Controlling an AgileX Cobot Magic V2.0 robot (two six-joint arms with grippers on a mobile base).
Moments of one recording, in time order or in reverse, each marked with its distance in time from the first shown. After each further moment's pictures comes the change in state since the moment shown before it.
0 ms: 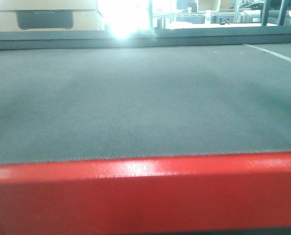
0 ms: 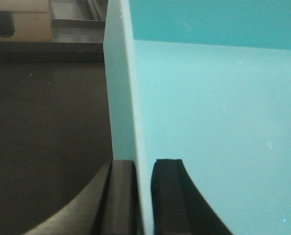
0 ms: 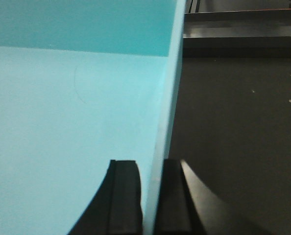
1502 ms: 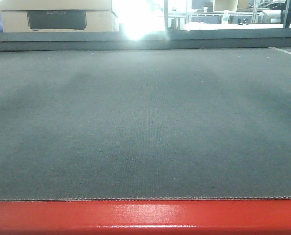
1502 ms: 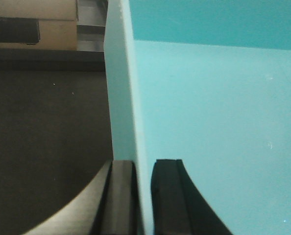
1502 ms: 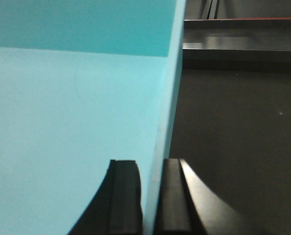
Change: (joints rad) left arm 0.000 0.000 0.000 0.000 0.005 -0.002; right arm 0.000 0.000 0.000 0.000 0.000 -0.002
